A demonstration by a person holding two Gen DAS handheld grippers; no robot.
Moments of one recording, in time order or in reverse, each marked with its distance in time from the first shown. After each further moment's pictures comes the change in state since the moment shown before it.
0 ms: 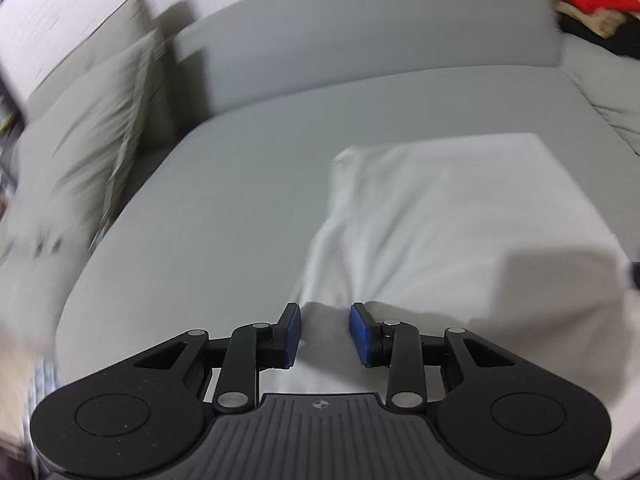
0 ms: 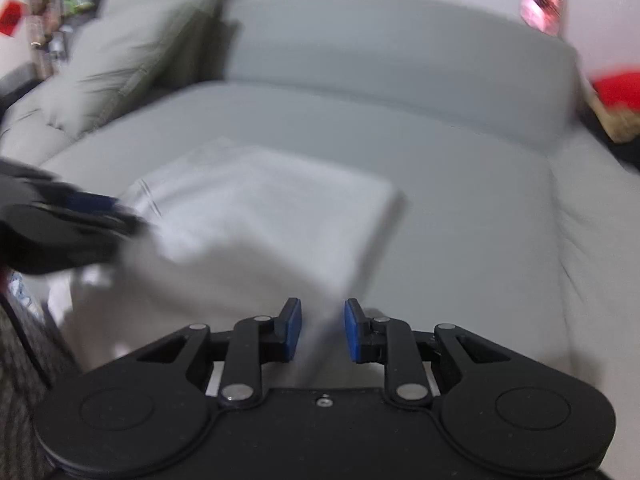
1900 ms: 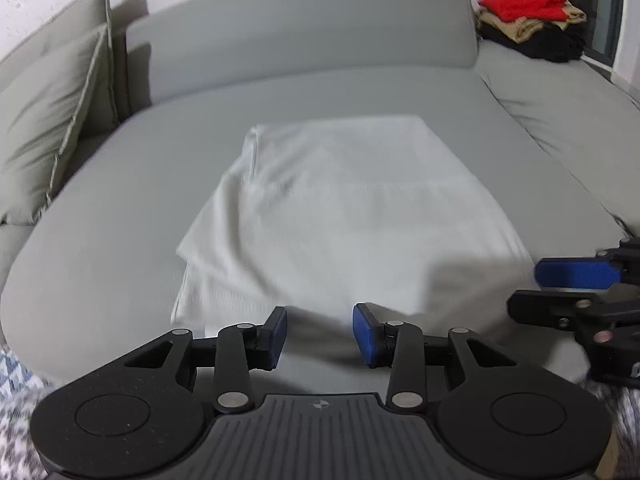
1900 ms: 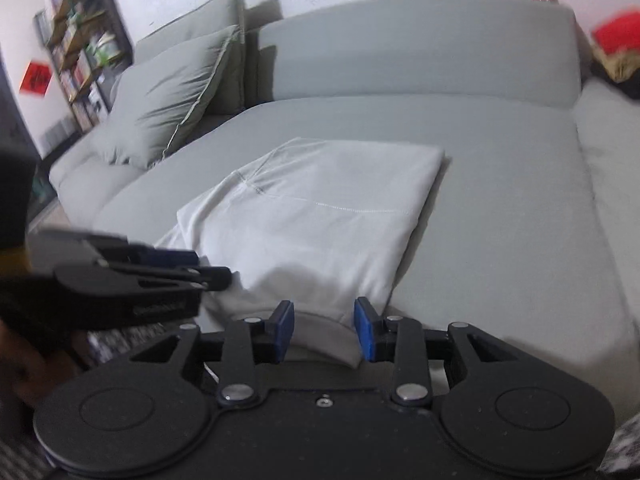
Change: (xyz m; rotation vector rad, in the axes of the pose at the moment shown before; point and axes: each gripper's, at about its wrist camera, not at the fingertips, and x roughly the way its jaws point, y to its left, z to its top) left arm -0.065 -0.029 -0.055 0.023 0.001 -0.258; right arm -0.073 0.030 -0.051 0.029 -0.044 0.197
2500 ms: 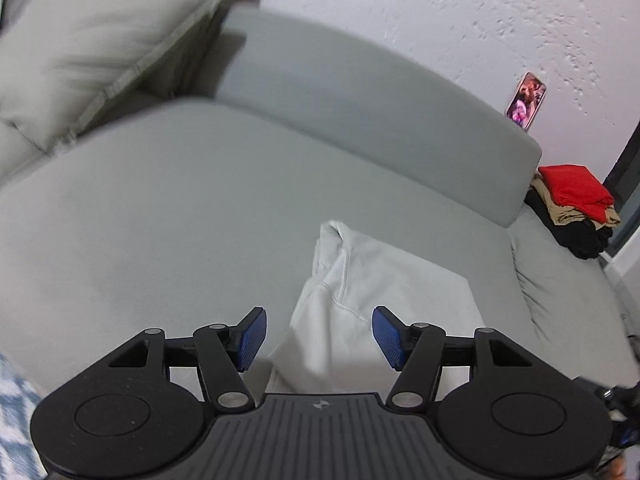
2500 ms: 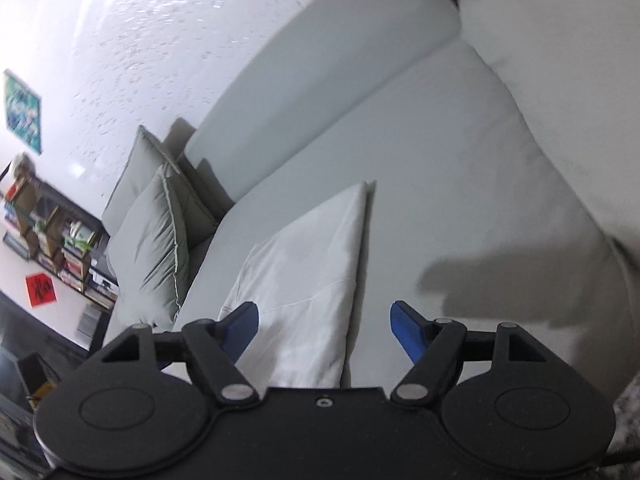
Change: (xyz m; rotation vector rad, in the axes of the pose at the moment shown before) left arm 0.002 0.132 0.042 -0.465 -0.140 -0.186; right arm -0.013 -0.095 0.015 0.648 -0.138 0.163
